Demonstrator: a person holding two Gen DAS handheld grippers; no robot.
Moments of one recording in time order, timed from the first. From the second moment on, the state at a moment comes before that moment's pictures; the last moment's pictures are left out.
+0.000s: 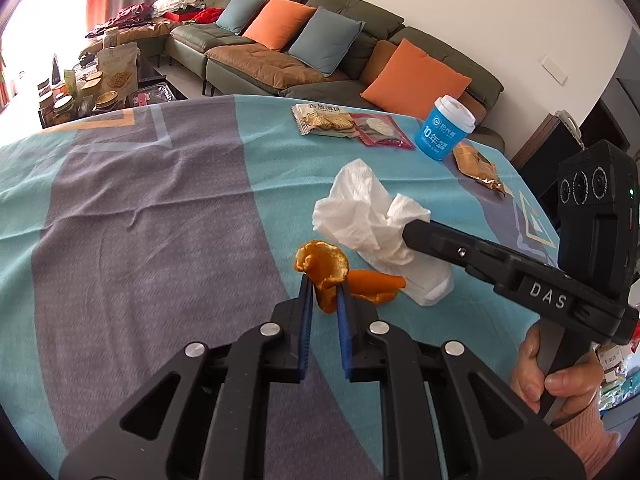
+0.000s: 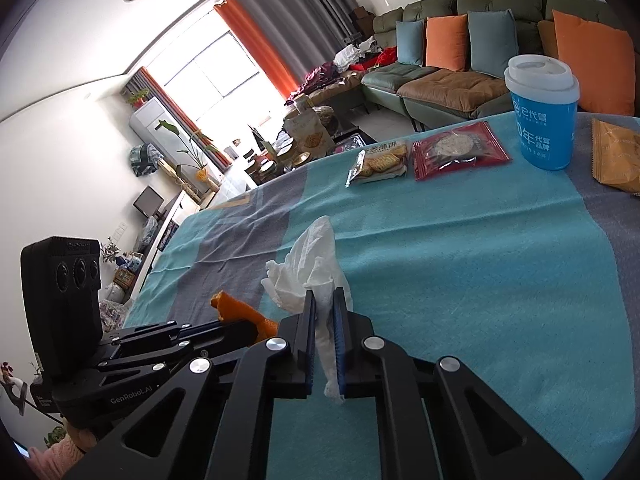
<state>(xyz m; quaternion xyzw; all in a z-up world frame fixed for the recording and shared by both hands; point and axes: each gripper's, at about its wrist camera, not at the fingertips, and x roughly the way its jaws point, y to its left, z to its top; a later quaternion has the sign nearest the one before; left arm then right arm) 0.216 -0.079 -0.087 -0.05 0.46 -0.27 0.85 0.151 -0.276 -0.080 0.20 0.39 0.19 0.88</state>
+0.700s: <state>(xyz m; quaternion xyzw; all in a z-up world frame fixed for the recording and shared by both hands) 0.144 -0.016 -0.047 -0.04 0.42 -0.24 0.88 0.117 -0.249 -0.057 0.21 0.35 0.25 0.88</state>
